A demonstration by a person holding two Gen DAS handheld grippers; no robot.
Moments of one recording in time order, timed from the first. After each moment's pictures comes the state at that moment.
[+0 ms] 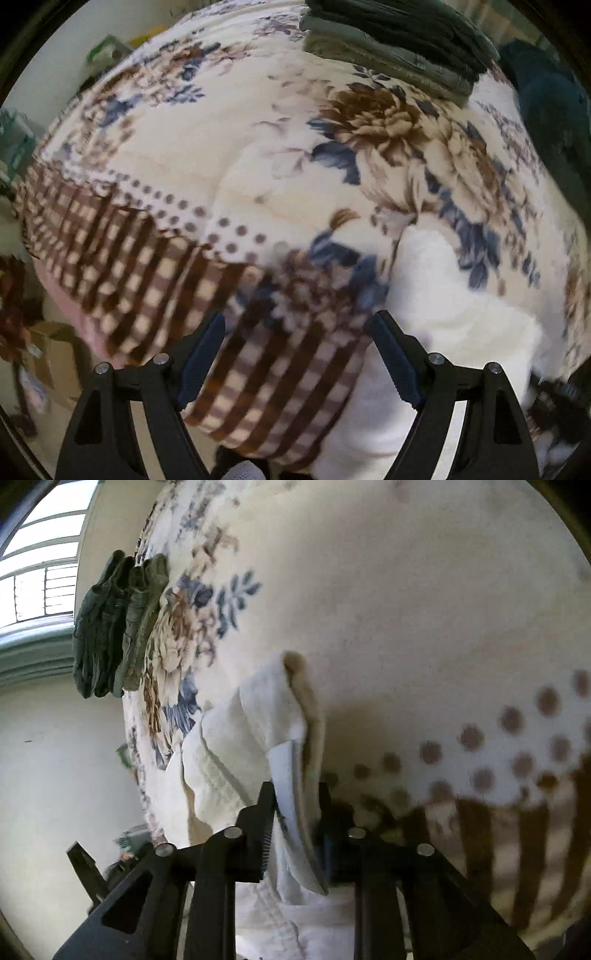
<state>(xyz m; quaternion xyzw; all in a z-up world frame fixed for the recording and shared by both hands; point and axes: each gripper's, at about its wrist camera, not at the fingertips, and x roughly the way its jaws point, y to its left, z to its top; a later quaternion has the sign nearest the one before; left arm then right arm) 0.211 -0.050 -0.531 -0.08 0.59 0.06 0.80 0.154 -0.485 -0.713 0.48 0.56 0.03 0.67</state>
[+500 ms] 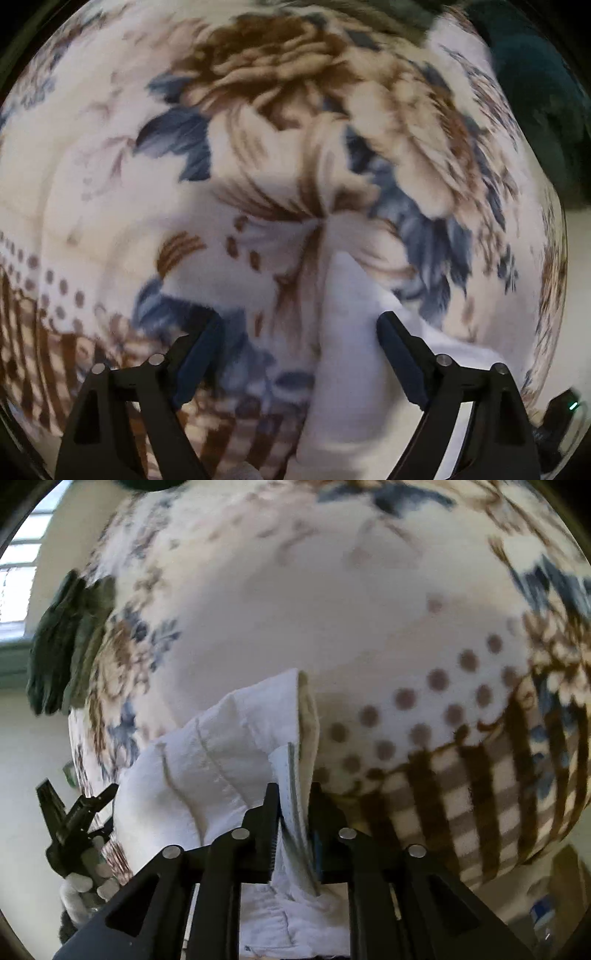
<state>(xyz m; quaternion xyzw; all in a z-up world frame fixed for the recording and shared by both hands) 0.309 -0.114 -0.597 -0.11 0.67 -0.04 0.74 0.127 -0.537 -0.712 0.42 0.61 -0.08 0.66</state>
